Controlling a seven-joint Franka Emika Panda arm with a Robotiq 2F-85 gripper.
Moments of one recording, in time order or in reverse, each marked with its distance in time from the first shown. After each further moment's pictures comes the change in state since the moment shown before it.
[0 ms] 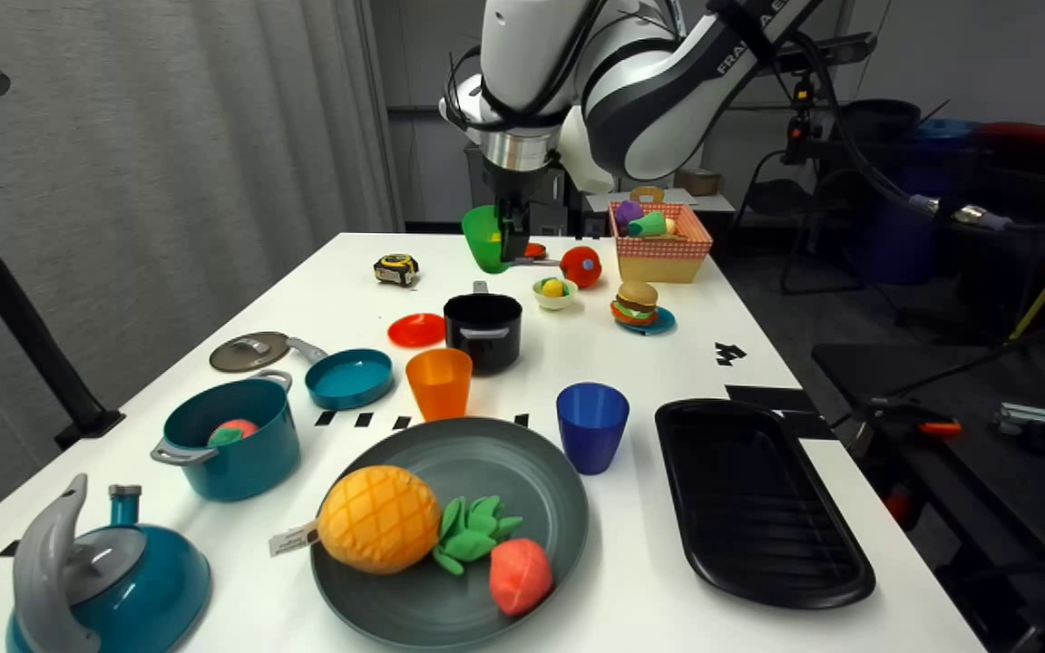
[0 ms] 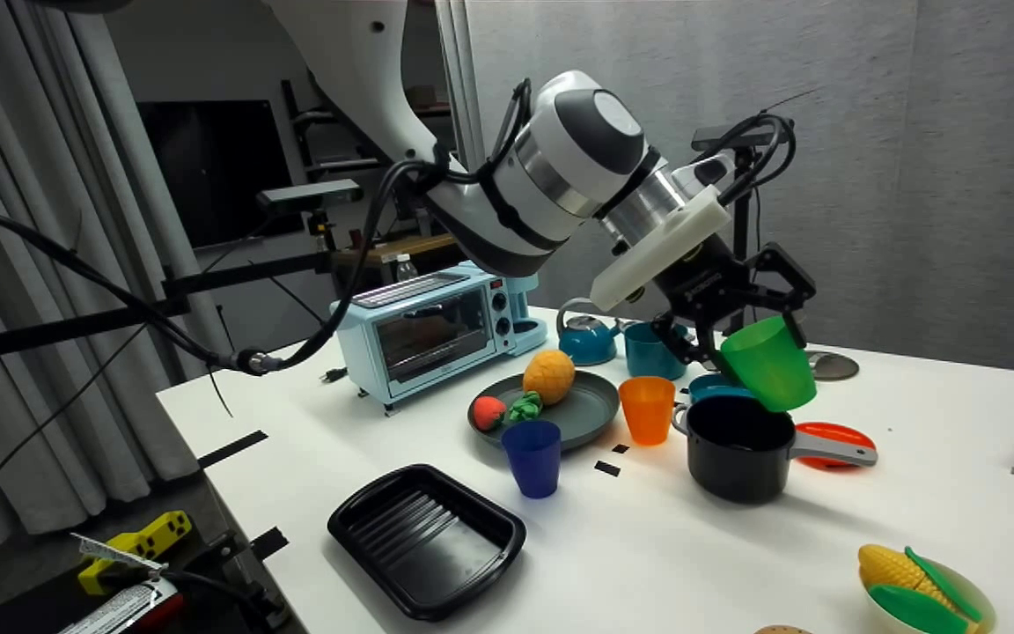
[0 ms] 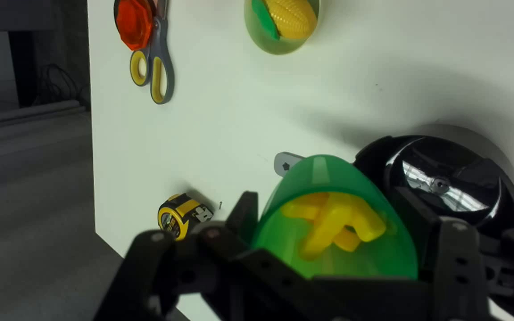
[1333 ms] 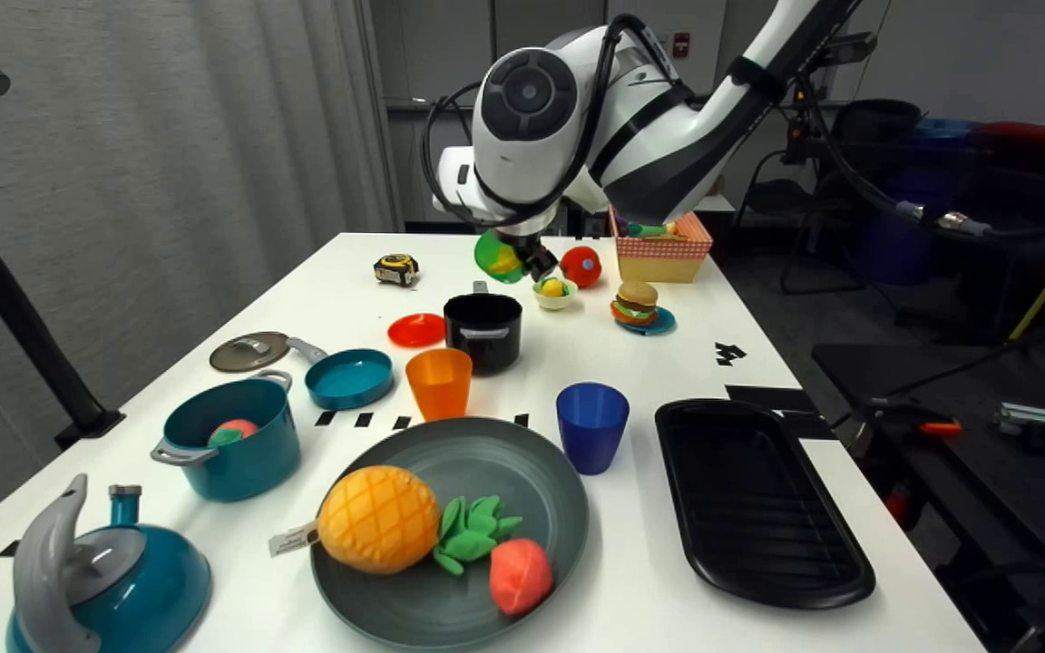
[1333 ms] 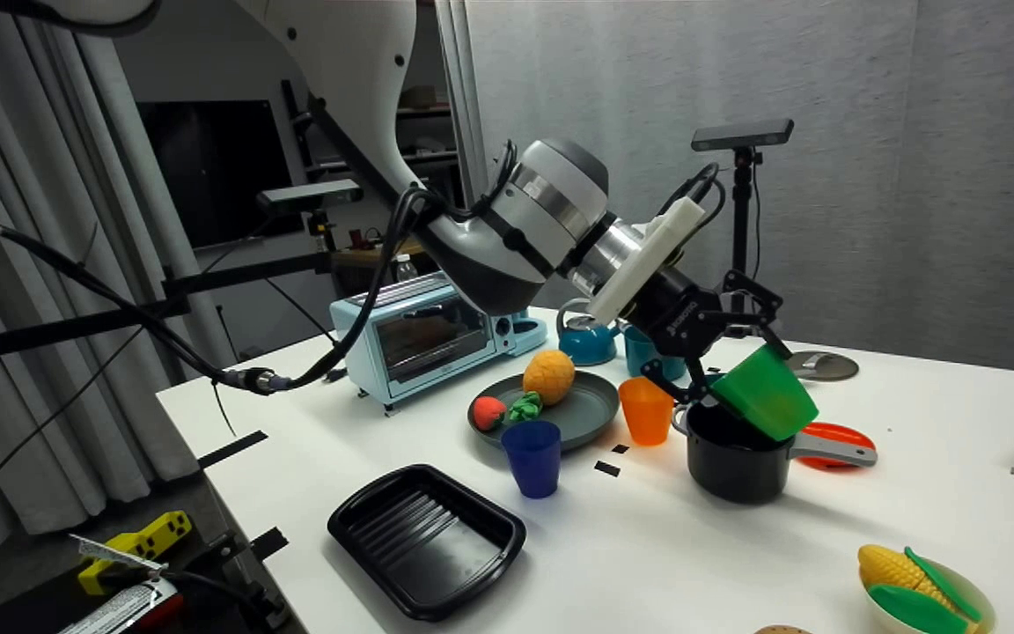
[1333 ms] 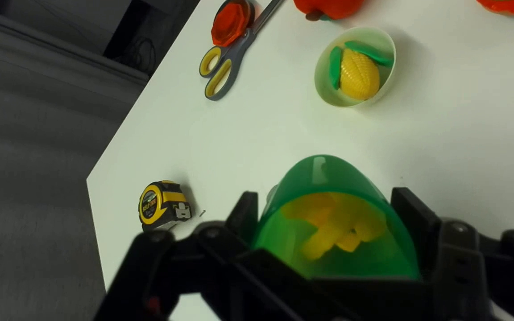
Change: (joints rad) arm -0.010 0.061 0.110 0.030 -0.492 -0.243 -0.013
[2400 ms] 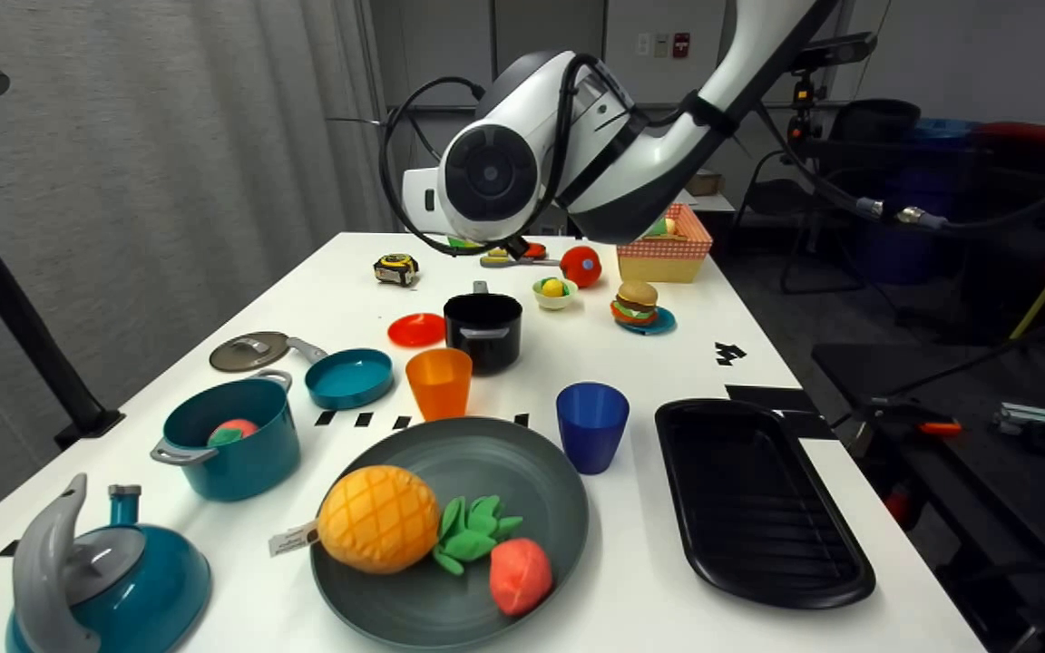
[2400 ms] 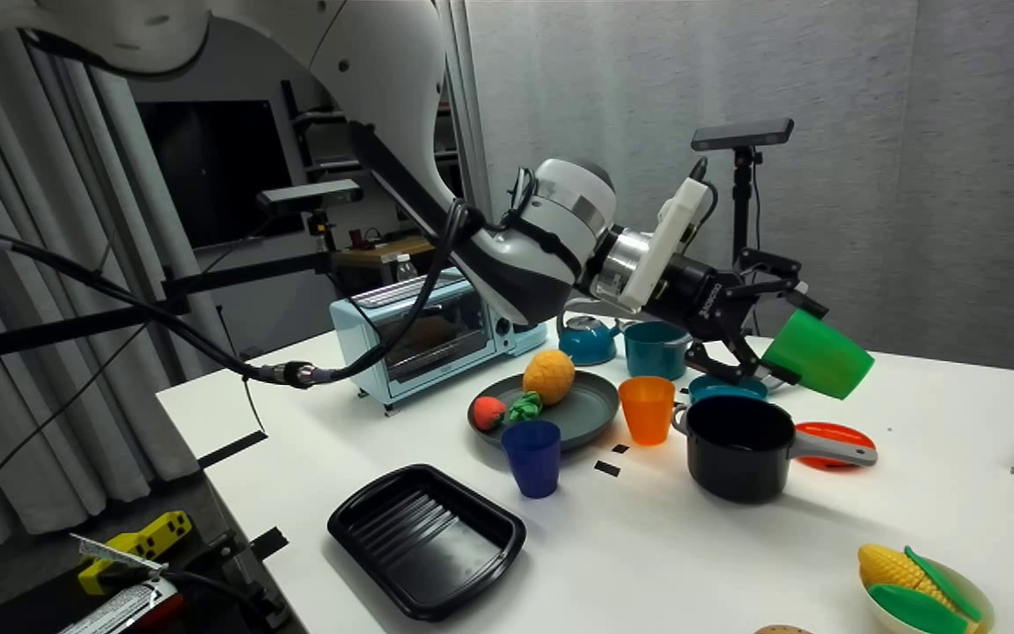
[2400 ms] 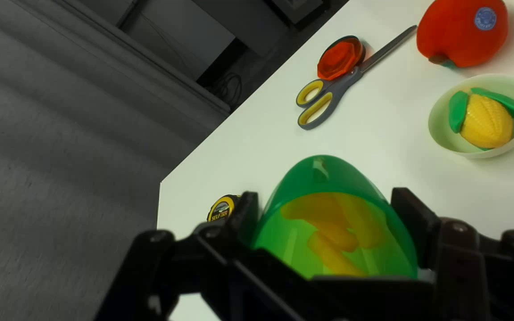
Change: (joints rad) arm -0.002 0.114 0.037 0.161 -0.255 -0.193 -0.001
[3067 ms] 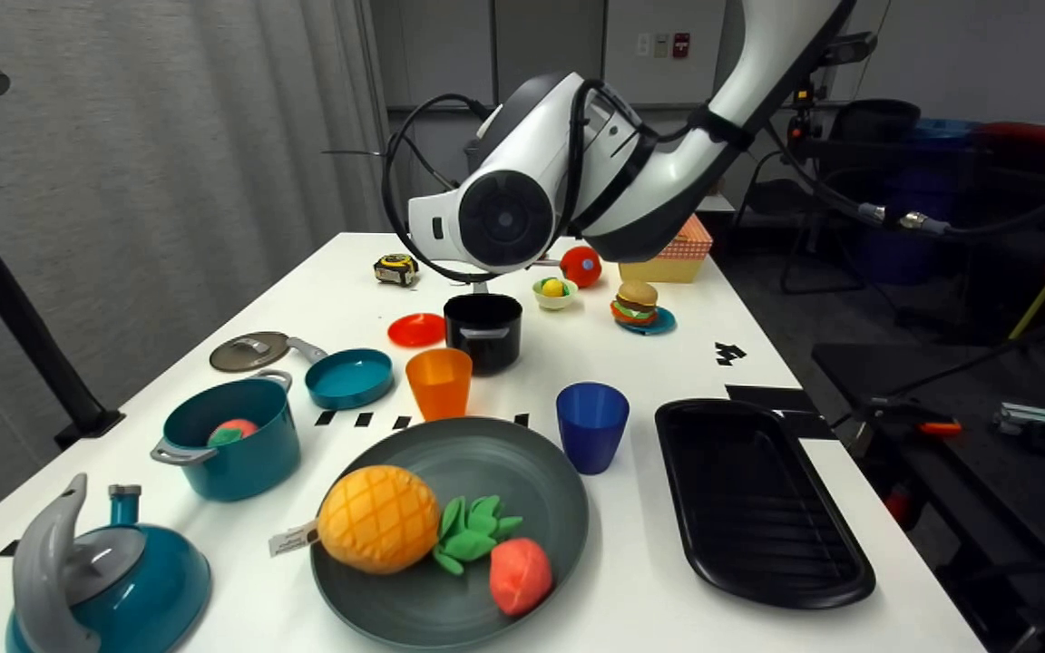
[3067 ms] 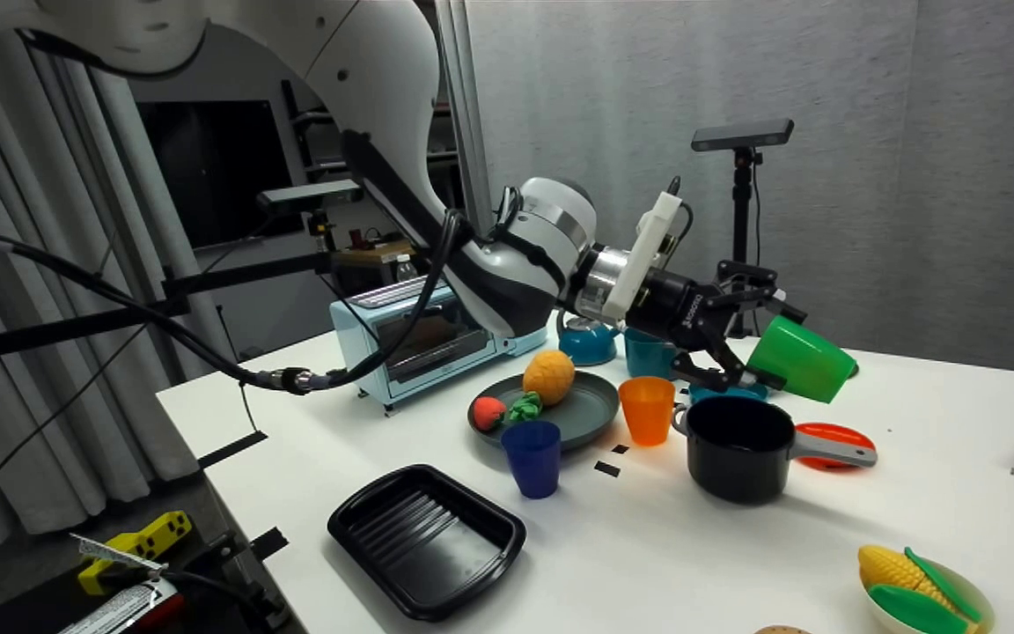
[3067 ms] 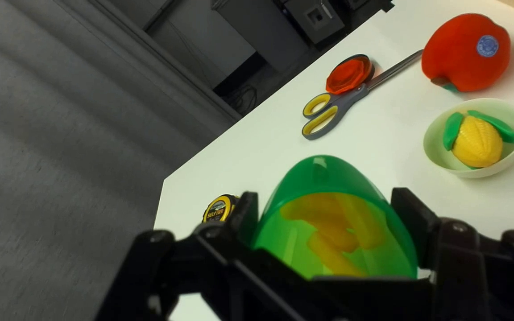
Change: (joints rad) arm 0.001 -0.001 0.048 -0.044 -0.095 -0.092 0.002
